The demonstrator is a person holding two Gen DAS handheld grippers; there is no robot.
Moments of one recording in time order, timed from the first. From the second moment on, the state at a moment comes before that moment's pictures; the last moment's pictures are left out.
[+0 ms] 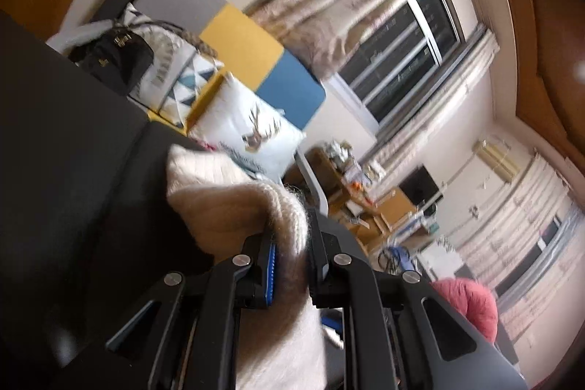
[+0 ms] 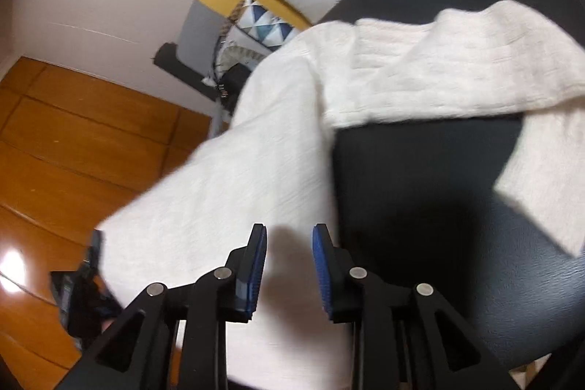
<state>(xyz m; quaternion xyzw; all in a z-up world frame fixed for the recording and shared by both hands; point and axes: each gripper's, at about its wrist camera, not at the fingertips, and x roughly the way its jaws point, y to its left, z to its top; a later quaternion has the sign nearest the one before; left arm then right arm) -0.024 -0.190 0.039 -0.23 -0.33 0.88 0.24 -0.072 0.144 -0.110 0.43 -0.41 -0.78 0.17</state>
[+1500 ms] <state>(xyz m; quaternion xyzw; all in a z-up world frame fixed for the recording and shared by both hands) -0.108 -0.161 -0.111 -0.41 0.02 0.91 0.06 -0.225 0.258 -0.144 0.51 0.03 -0.85 -0.10</state>
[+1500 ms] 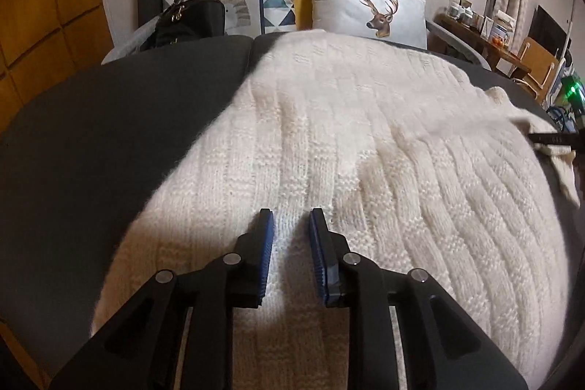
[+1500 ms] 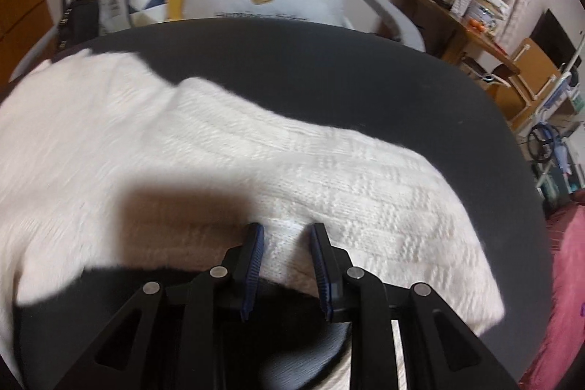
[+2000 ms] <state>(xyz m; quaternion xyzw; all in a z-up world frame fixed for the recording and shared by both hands) -0.113 -0.119 -0.098 -0.40 0.02 0.91 0.07 -0.183 0.329 -0.088 0.46 -0.10 -0.88 -0.11</state>
